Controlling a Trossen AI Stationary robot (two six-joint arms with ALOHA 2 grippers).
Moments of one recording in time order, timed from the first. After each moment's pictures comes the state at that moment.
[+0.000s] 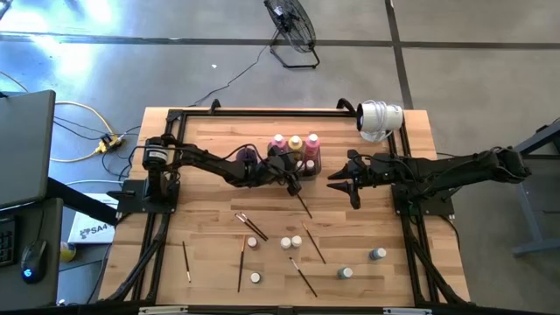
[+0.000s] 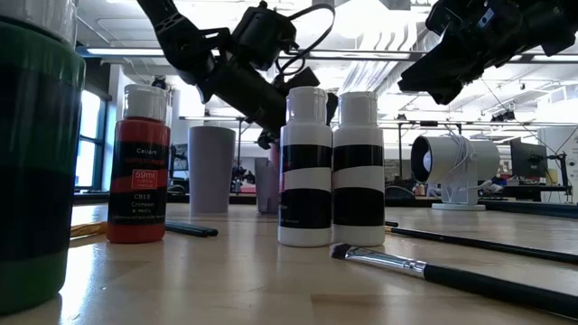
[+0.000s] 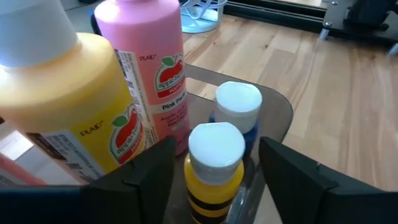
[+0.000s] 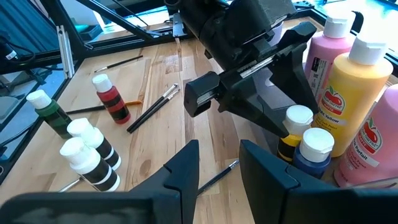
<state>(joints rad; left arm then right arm) 0.06 1.90 1.05 0.45 -0.40 -0.18 -0.01 0.86 0.44 0.06 0.00 0.19</state>
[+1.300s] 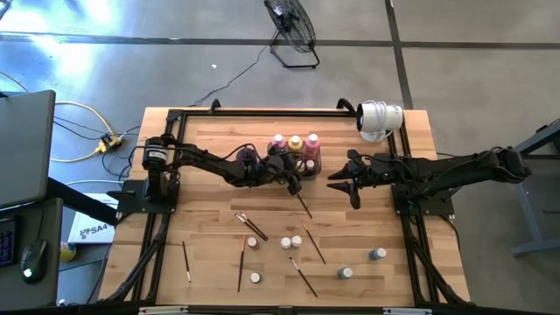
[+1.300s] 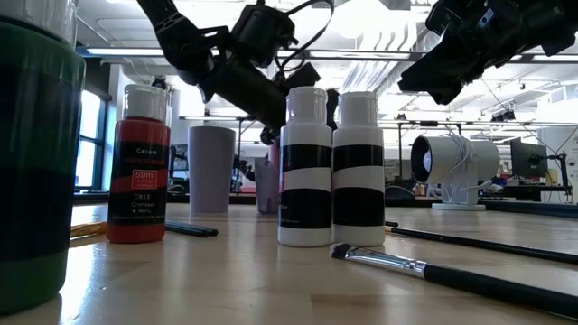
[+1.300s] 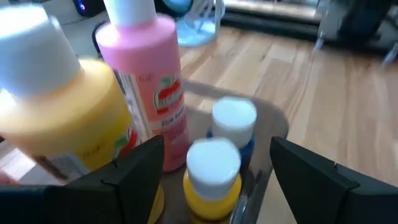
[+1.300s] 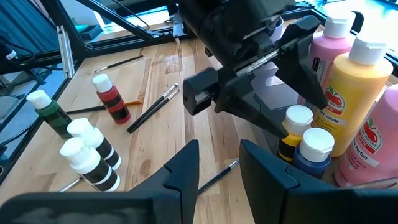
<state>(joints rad) 0.06 1.90 1.05 0.50 -0.41 -0.15 -0.01 0.86 0.44 0.06 0.00 0.19</state>
